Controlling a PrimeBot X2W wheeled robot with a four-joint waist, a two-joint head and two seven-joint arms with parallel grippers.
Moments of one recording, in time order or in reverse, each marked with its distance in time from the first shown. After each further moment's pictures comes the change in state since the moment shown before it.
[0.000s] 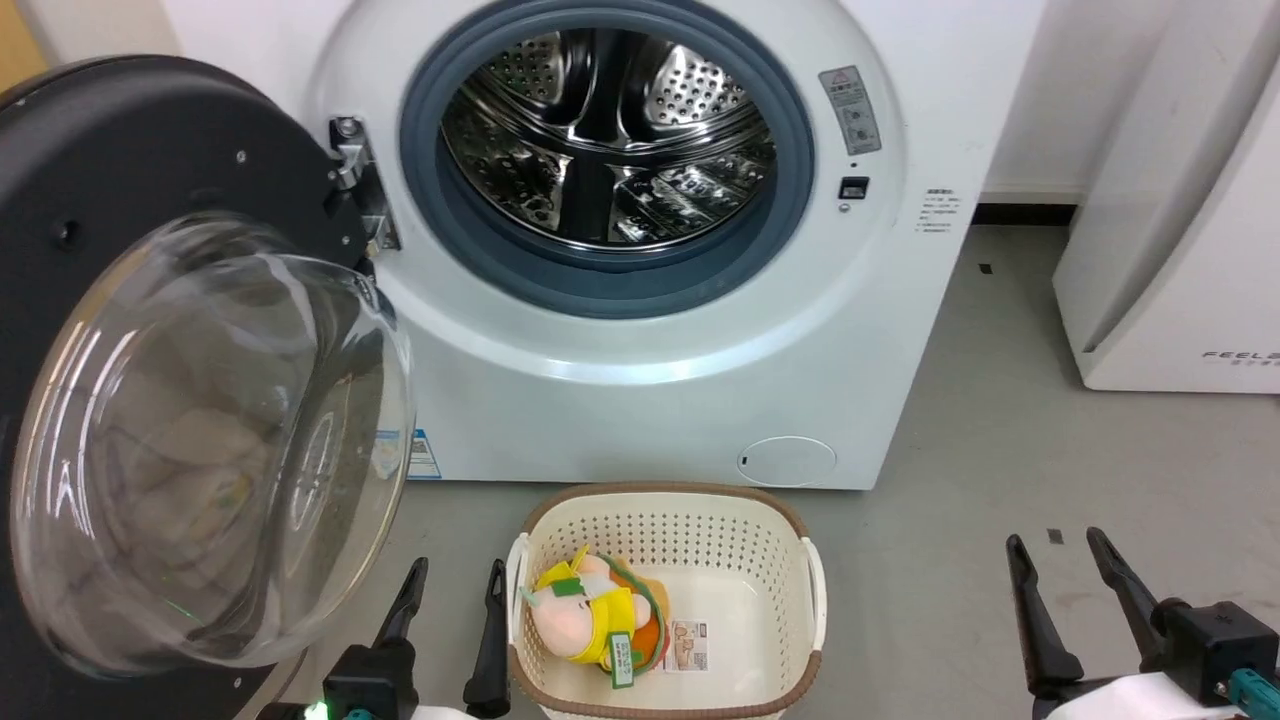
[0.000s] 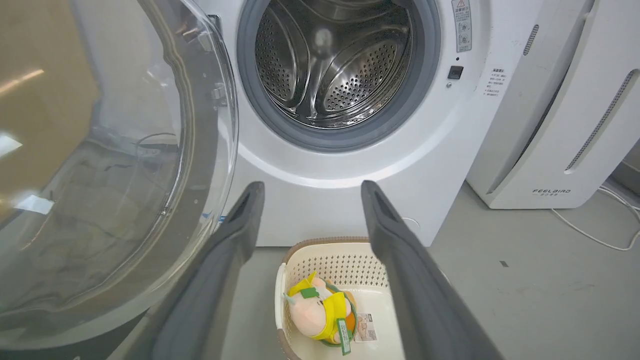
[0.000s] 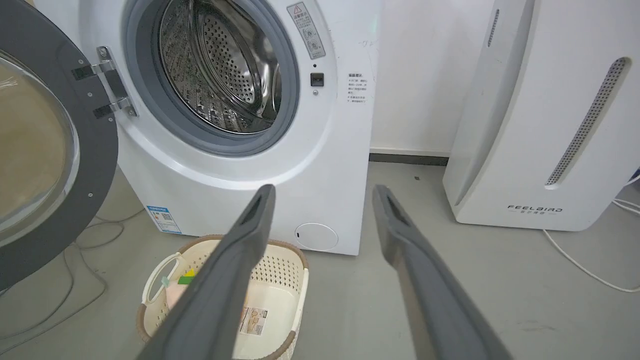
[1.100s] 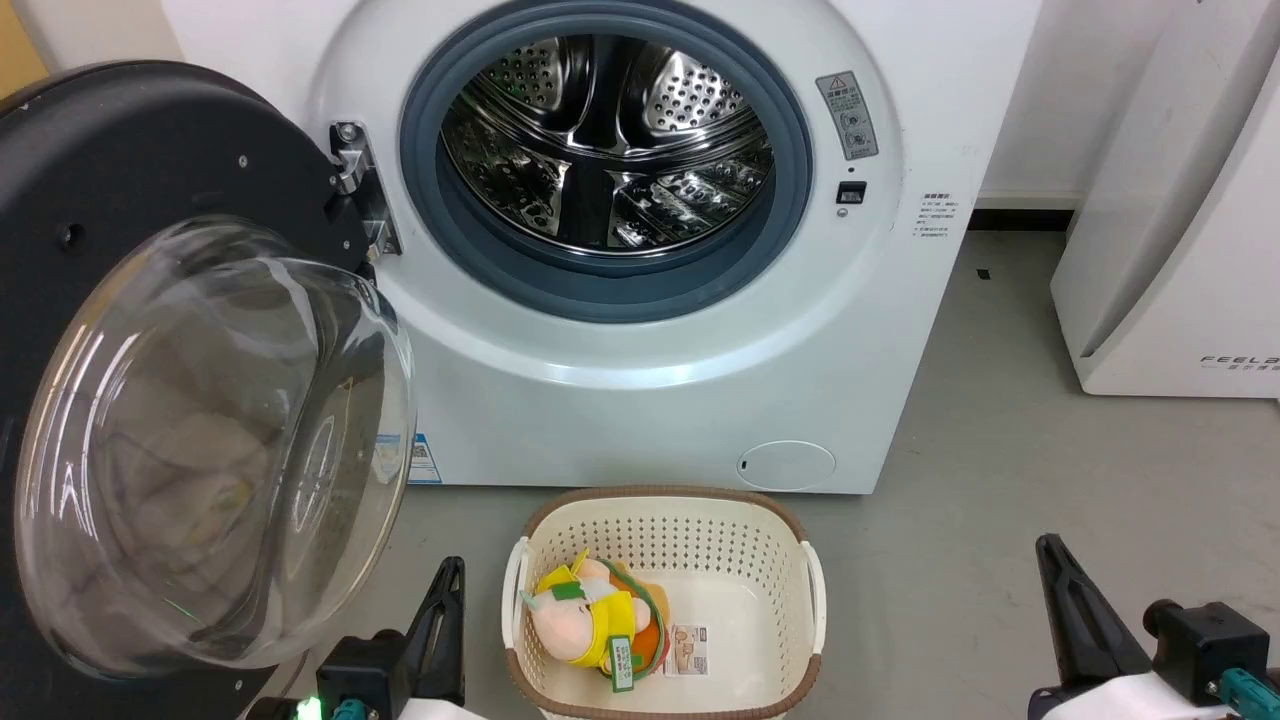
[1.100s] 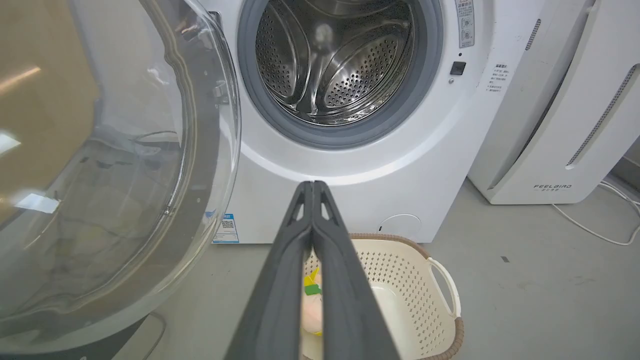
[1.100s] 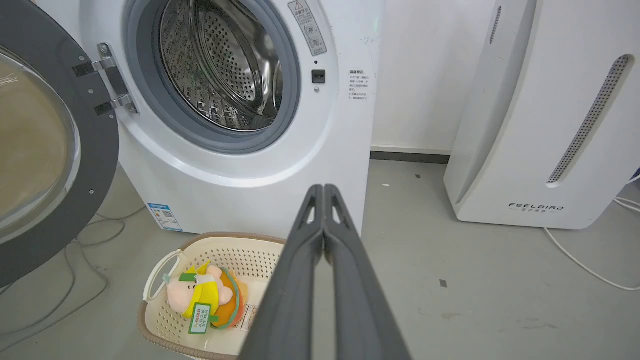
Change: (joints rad) left arm 0.001 -0.012 0.040 0.002 0.025 -0.037 0.036; right arm -0.003 0.000 0.004 0.018 -0.002 0.000 -0.001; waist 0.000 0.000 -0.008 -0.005
